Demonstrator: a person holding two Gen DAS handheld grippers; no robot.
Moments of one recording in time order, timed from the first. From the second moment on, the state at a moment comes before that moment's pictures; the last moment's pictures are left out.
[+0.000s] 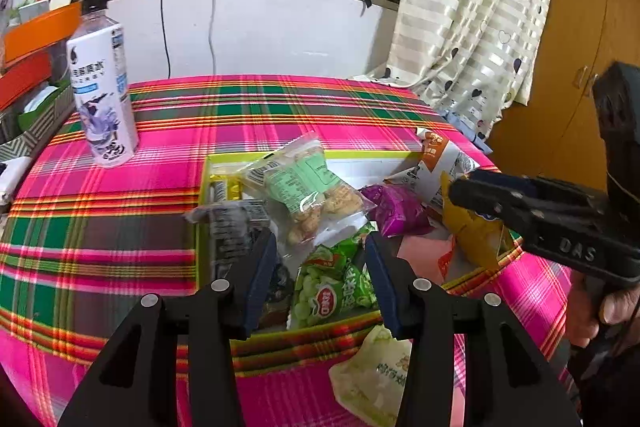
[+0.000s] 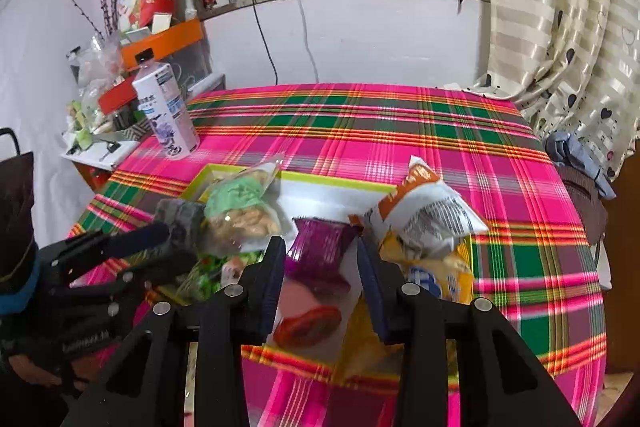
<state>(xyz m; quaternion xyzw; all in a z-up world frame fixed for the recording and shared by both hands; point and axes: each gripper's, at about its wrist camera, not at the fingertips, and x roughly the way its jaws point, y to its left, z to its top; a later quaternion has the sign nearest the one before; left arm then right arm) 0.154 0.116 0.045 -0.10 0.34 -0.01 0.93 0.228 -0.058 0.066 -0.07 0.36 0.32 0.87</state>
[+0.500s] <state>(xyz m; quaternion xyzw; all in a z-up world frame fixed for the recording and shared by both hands) 0.108 0.105 0.047 -0.09 0.35 0.01 0.93 0.178 -0.087 0.057 -0.04 0.38 0.33 0.86</state>
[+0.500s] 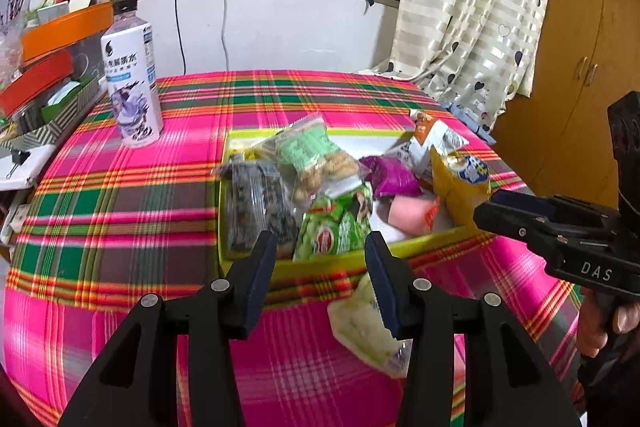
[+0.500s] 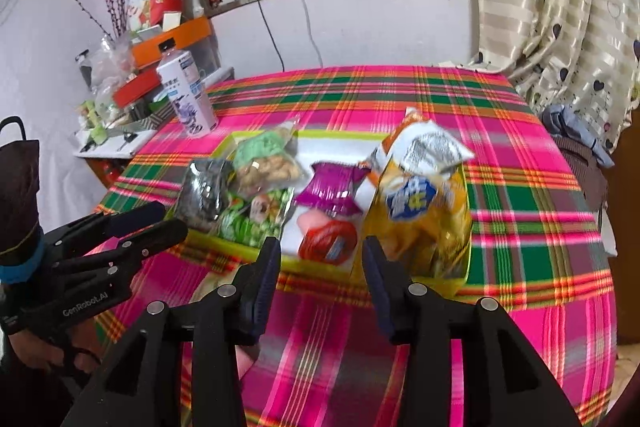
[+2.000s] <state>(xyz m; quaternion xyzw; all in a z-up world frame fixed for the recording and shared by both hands) 0.060 0.110 0.028 -0.11 0.38 0.01 0.92 0.121 -0.075 0.008 -0.08 0.44 0.34 0.82</state>
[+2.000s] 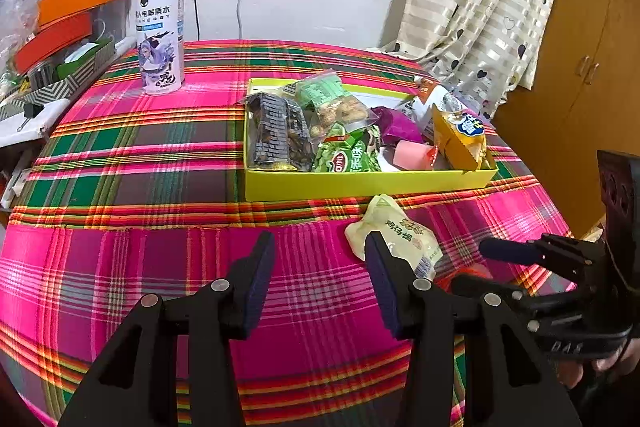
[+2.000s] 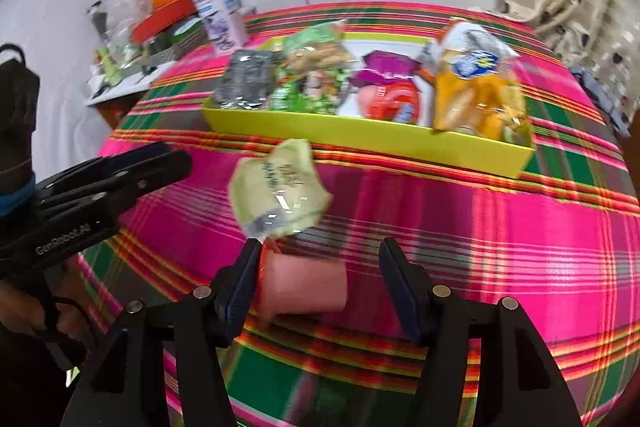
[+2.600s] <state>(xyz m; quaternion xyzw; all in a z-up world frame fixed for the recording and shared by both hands) 0.065 0.095 0.024 -0.10 0.39 -0.01 0.91 0.110 -0.085 -0.001 -0.08 0.46 0.36 0.81</state>
